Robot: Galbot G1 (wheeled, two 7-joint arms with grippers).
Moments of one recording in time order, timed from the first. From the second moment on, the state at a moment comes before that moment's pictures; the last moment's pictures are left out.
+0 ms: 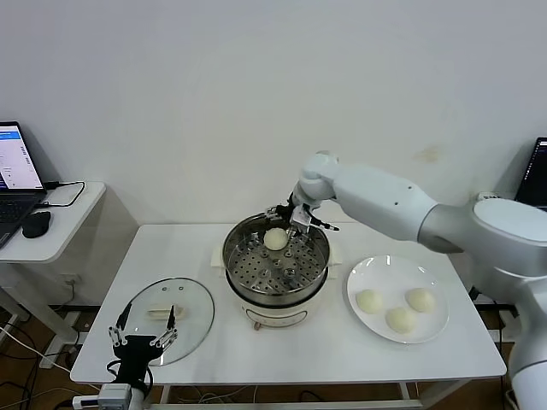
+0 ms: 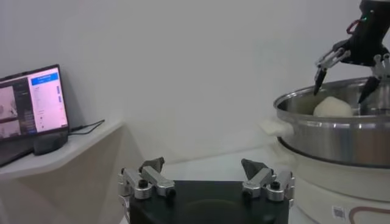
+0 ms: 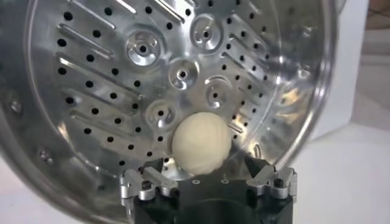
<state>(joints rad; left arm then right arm) 1.72 -1.27 -0.56 -2.18 -0.07 0.11 -0.22 0.51 1.20 -1.23 1.09 -0.16 0.33 -0.87</state>
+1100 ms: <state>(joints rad) 1.72 -1.27 -0.55 -2.21 -0.06 0.12 -0.22 0.41 0.42 -1.15 1.68 0.09 -0.35 -0.98</state>
